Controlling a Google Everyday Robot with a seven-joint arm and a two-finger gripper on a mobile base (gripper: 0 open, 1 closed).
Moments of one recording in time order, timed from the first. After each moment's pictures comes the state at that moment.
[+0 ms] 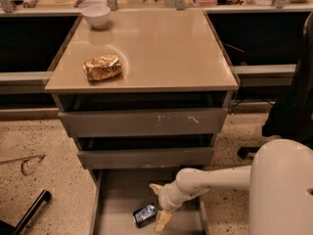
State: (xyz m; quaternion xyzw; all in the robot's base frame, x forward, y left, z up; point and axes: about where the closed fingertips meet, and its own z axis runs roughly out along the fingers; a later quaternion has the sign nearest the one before) arm 0.454 0.011 0.307 -0.71 0.63 0.23 0.21
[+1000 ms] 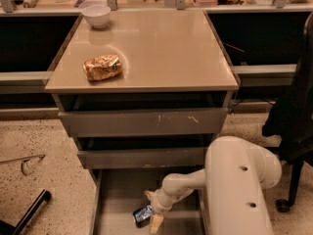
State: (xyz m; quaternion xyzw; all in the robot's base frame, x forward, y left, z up) arm 0.466 0.033 0.205 -0.72 0.63 0.23 0.16
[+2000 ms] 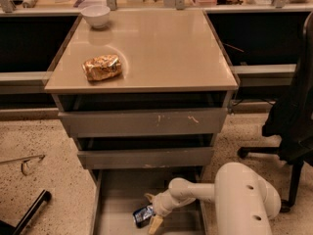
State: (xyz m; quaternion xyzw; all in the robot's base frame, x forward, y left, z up) arm 0.482 0.044 0.144 -0.68 0.64 0.29 0.21
